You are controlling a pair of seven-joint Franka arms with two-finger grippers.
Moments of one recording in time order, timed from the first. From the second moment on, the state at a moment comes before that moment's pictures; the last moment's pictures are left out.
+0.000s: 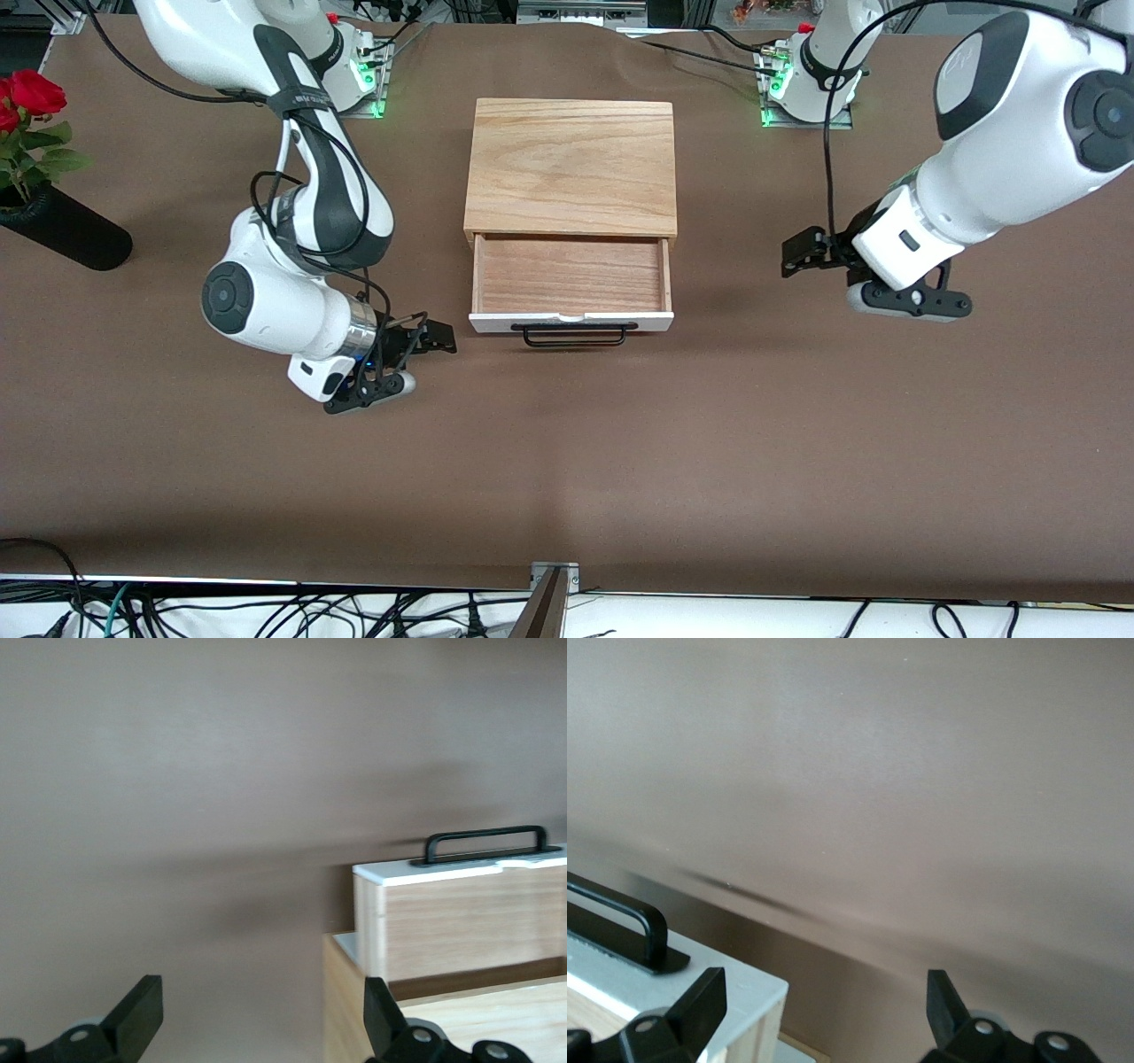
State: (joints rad) left arm -0.13 0.22 -0.13 -1.56 -0.22 1.75 -0.19; right arm 0.41 0.60 -0.07 -1.46 0.45 2.08 -0.09
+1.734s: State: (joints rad) left arm -0.23 0.61 -0.19 -1.57 -0.63 2.10 -0.19; right arm 0.54 0.66 -0.07 -1.46 0.46 2.11 -0.09
